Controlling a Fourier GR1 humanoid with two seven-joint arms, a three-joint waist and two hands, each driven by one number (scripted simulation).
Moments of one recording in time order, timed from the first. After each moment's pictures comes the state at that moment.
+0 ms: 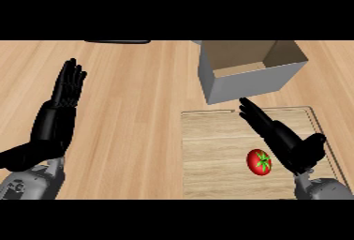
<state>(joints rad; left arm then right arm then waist) -0.20 0.39 -0.21 -1.65 0.20 0.30 -0.16 -0.12 -0.38 0.30 -1.61 -0.32 0.13 0.13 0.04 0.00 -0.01</state>
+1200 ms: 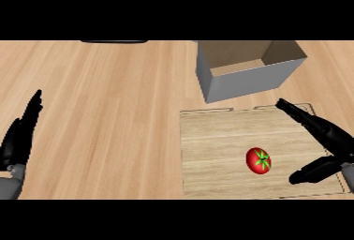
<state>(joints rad) -0.11 0.57 -0.13 -1.33 0.06 0.33 0.05 -0.22 -0.62 0.21 -1.22 -0.03 0.44 -0.81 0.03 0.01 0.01</state>
